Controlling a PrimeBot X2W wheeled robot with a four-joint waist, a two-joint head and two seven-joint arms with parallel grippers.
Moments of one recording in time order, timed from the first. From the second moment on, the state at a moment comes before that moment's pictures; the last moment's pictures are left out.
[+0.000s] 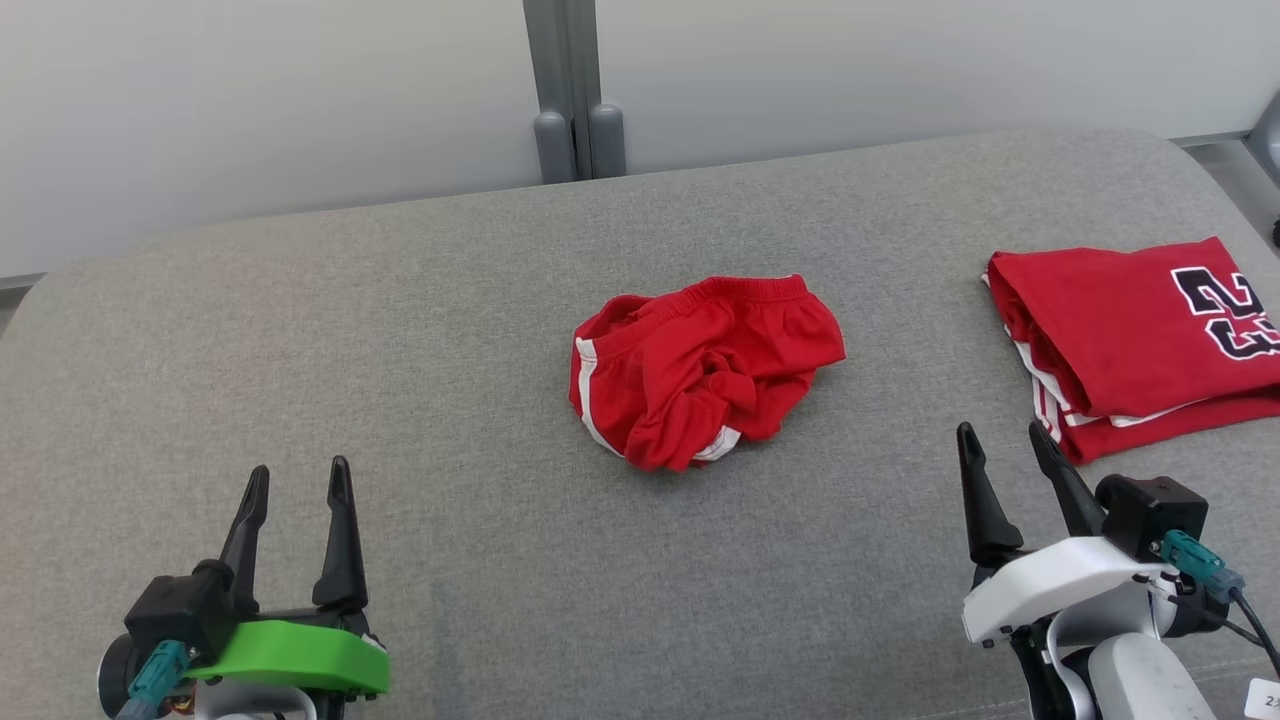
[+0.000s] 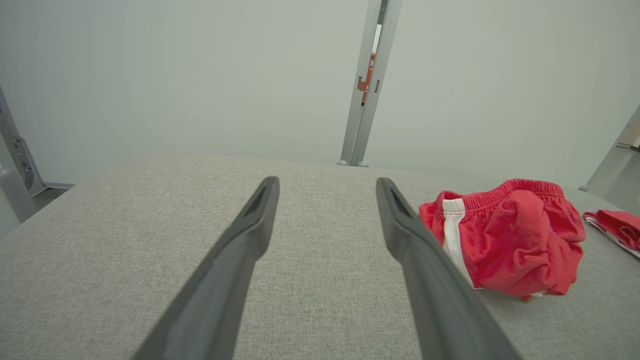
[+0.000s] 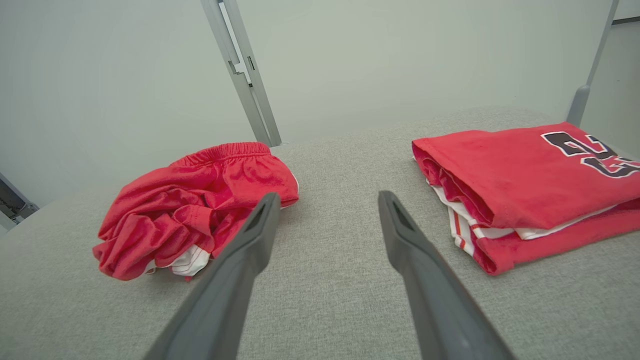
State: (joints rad) left arm -0.04 0.07 0.00 0.21 -0.29 -0.11 -0.26; right arm -0.09 -0.05 -0.01 0.23 0.24 0.13 -0.14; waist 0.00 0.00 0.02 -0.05
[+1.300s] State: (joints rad) left arm -0.77 0.14 -0.54 0.60 -0.50 -0.13 0.19; right arm -0.18 -0.05 0.10 0.26 0.30 0.13 -0.20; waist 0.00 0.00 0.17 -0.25
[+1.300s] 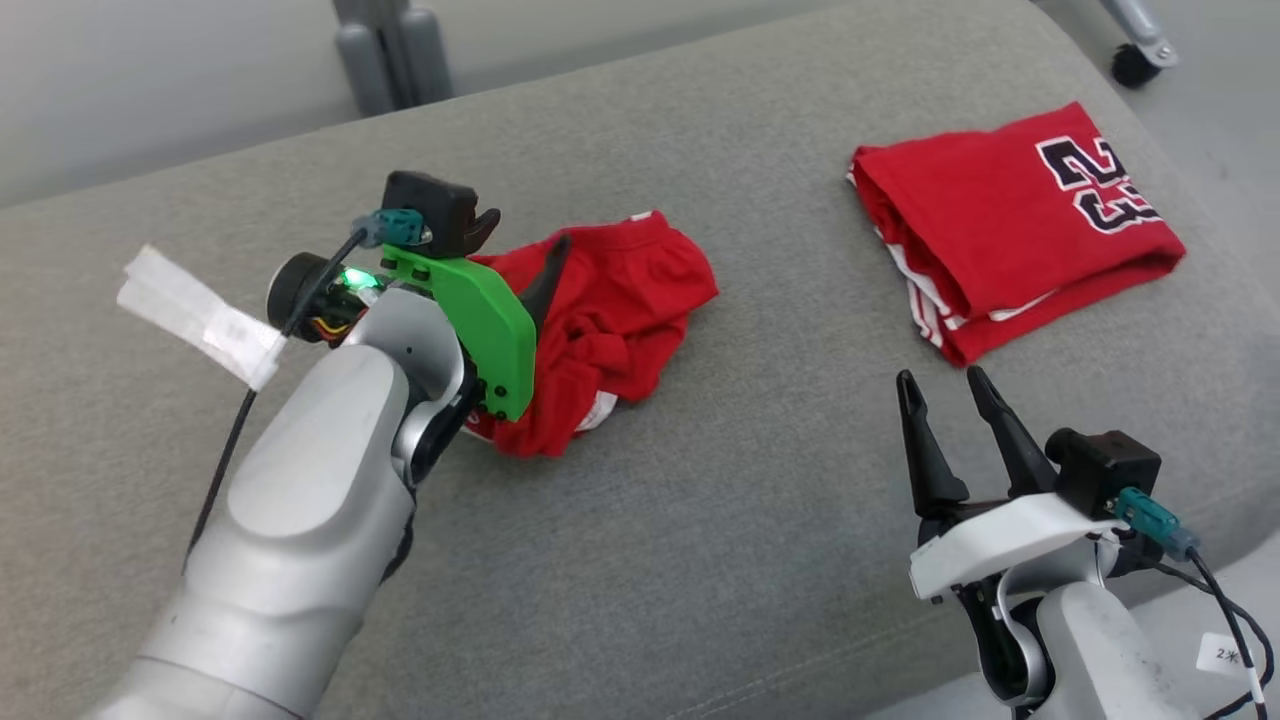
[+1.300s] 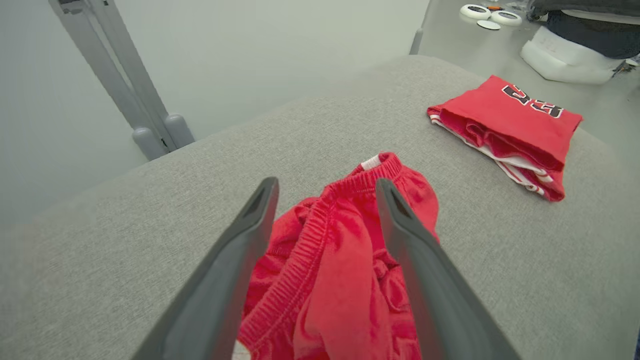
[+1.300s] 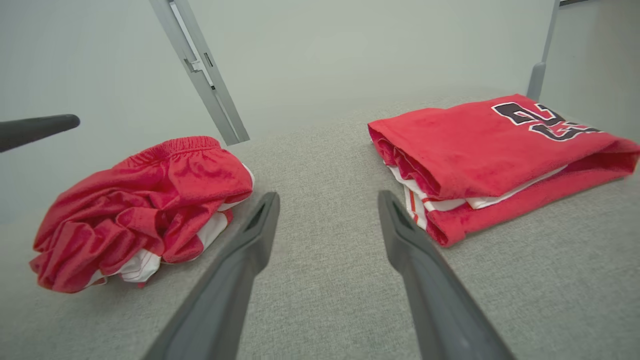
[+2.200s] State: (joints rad) left arm -1.00 0.16 -0.86 0.80 -0.71 -0.13 0.57; right arm -0.23 -0.05 0.13 0.33 0.34 0.13 -0.26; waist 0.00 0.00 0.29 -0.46
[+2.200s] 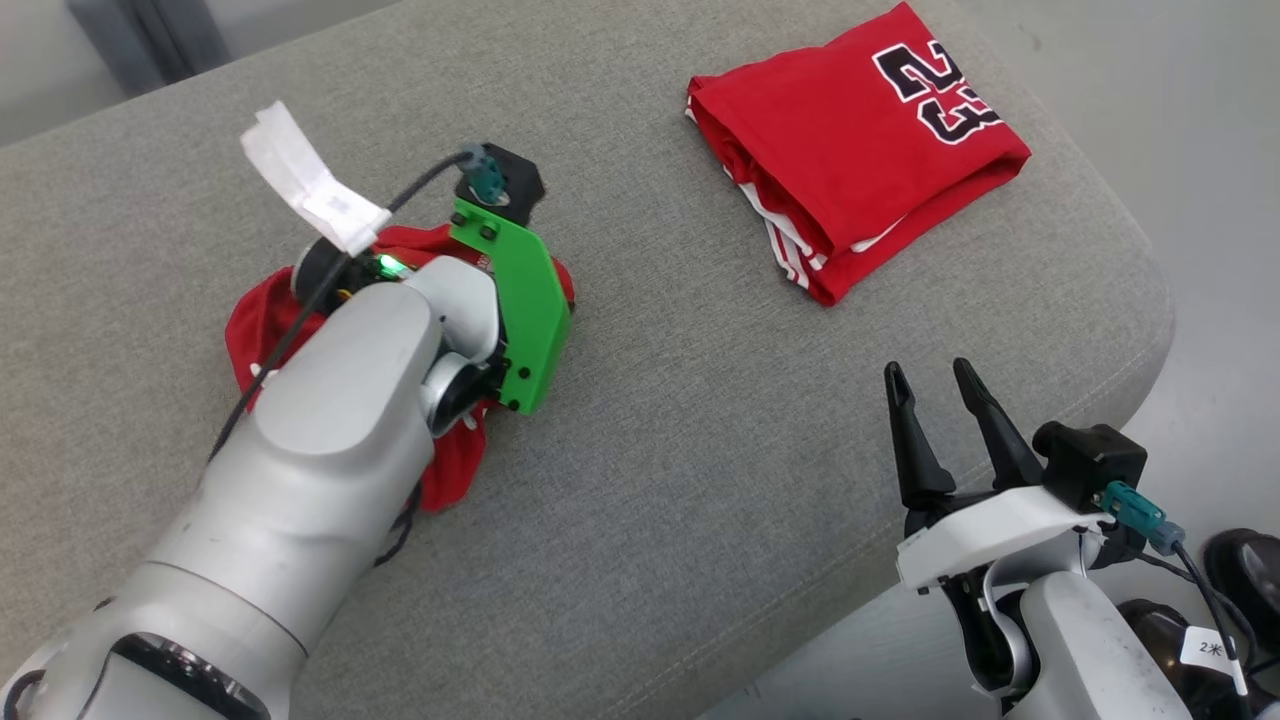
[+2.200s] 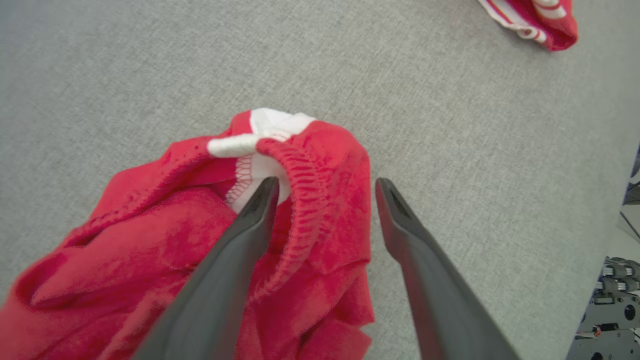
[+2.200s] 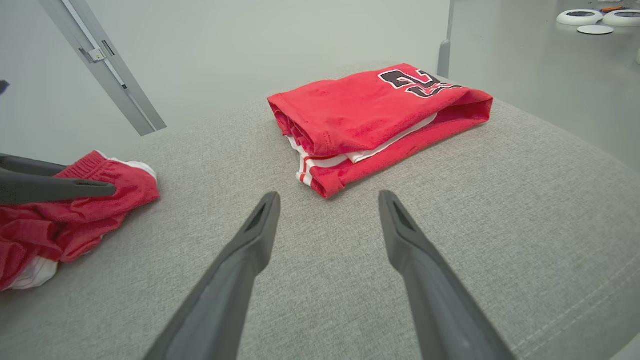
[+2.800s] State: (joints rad) left arm -1.15 0.17 -0.89 0.57 -0.68 -0.13 -0.07; right arm -0.22 -0.05 0.09 0.33 0.31 0.13 -0.25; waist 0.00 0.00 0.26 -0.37
